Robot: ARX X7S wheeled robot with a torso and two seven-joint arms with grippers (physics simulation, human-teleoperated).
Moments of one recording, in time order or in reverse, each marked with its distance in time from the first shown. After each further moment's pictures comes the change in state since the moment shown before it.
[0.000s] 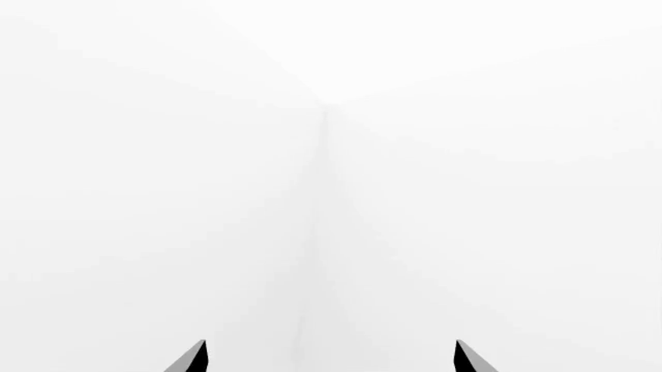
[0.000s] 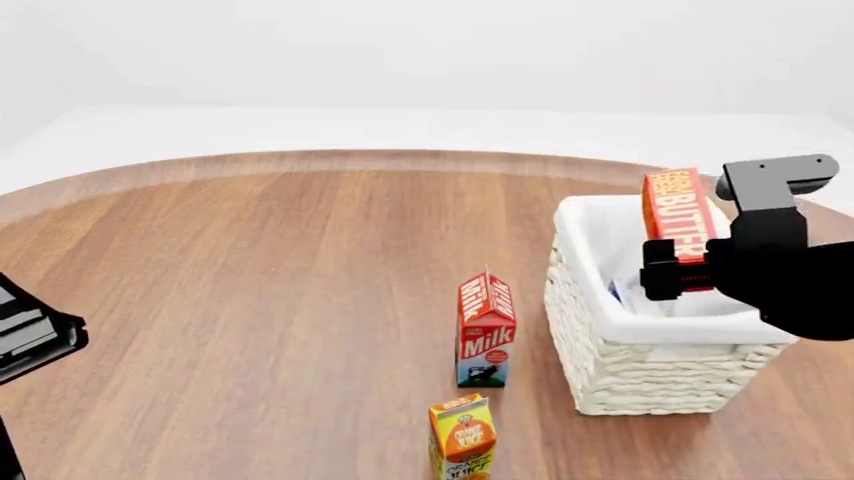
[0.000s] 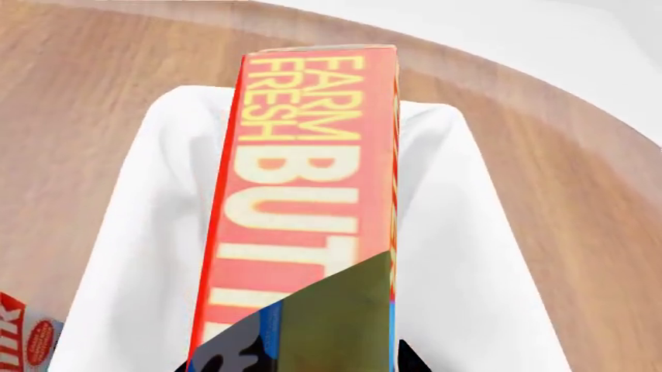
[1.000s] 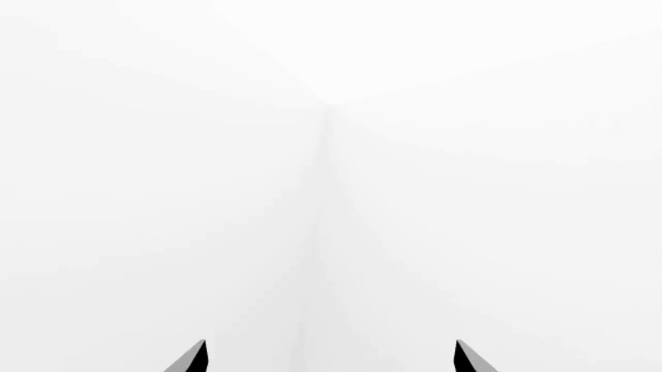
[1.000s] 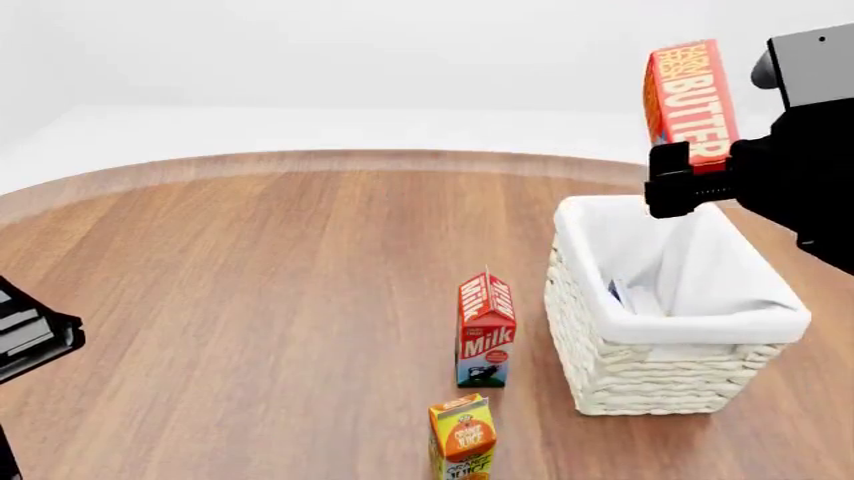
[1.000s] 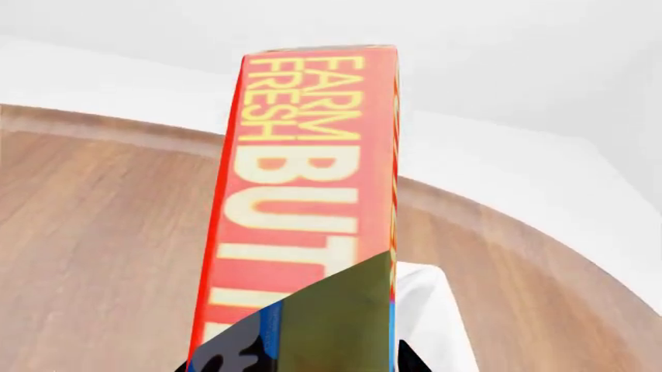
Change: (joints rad) left arm 0.000 0.004 -0.008 0.000 -0.003 0.002 0.005; right arm 0.178 0.016 0.134 -0.250 0.164 0.154 0.185
